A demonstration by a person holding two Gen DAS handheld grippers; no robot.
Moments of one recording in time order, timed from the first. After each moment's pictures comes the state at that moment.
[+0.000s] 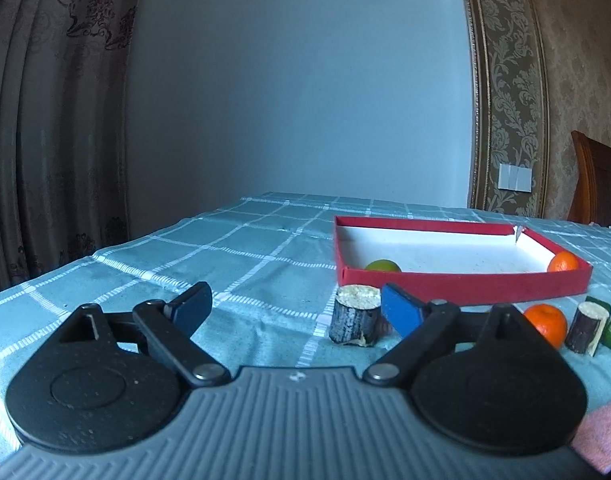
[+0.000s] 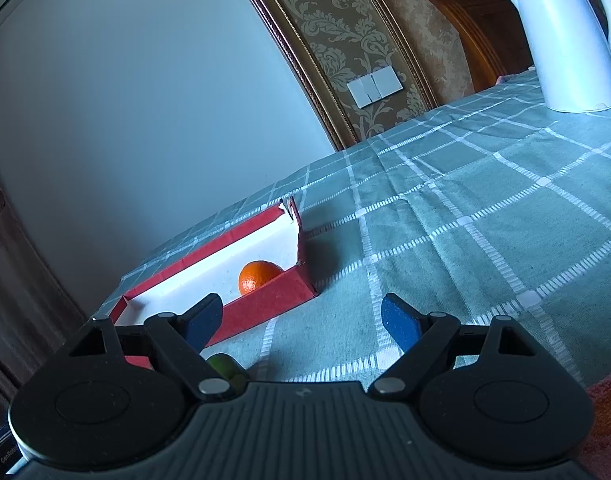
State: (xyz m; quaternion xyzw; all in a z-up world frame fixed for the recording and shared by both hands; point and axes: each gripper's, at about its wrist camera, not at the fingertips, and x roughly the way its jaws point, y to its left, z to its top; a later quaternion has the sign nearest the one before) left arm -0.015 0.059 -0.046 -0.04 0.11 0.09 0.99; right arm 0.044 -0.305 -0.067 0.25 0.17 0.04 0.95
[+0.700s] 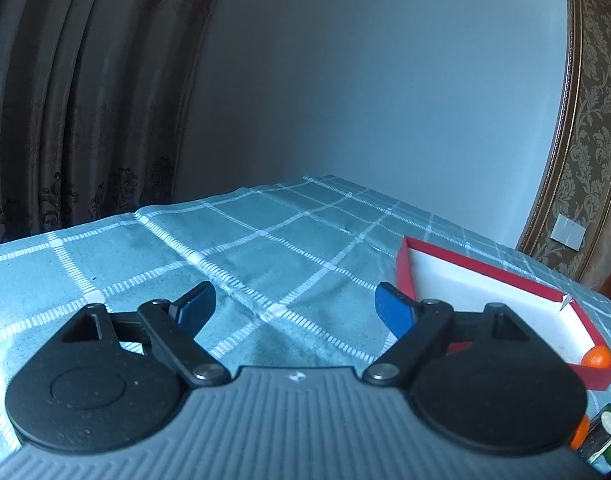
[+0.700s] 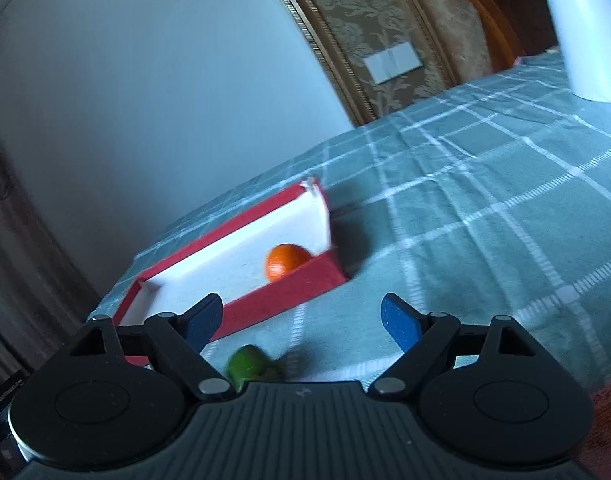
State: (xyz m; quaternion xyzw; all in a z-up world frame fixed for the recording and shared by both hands) left arm 0.015 0.109 -0.025 -0.16 0.14 0.16 0.97; right arm 0.054 -0.283 -0.053 0.23 0.20 0.08 0.95
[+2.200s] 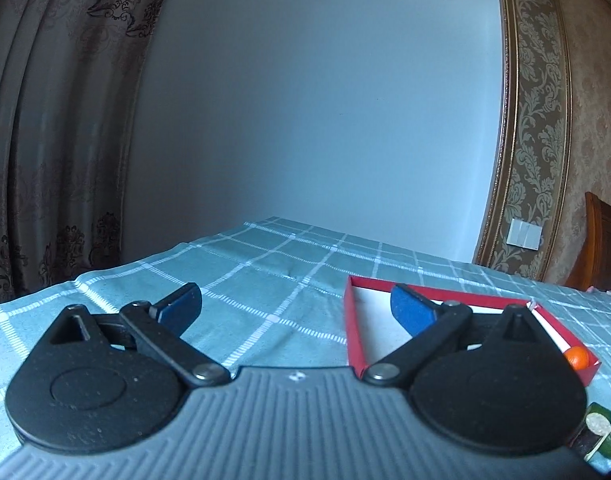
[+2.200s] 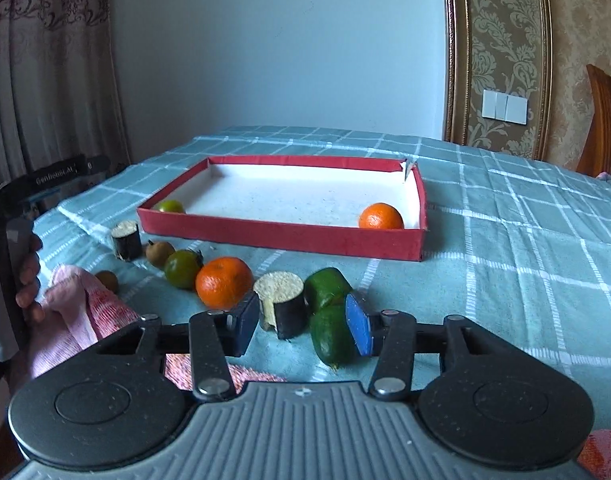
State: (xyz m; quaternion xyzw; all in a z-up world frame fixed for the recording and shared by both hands) left arm 0.035 0.095 -0.009 -0.10 0.08 0.09 0.99; right arm 0.018 -0.218 -0.041 -0.03 0.24 0.15 0.96
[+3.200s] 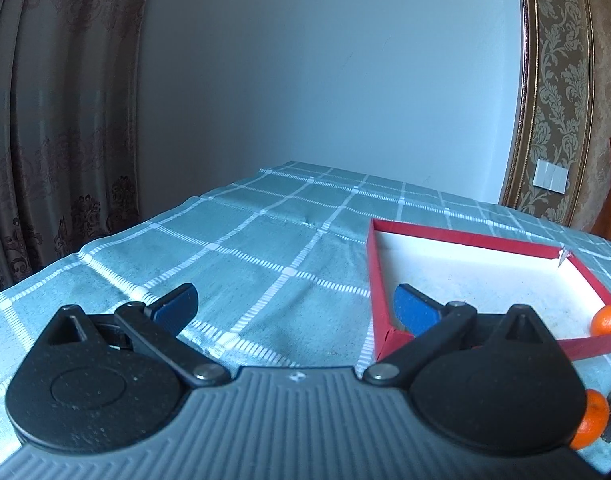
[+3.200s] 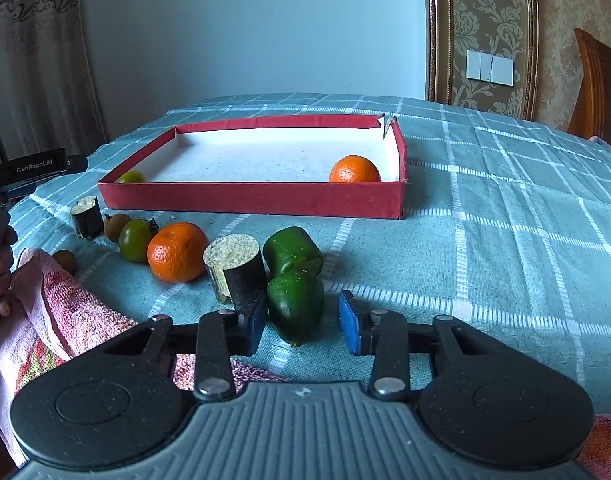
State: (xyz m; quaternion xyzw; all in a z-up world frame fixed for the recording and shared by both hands) left arm 0.065 0.088 -0.018 -0.07 0.18 0.11 0.97; right arm 0.042 -0.232 -0.065 0.00 0.29 0.13 0.95
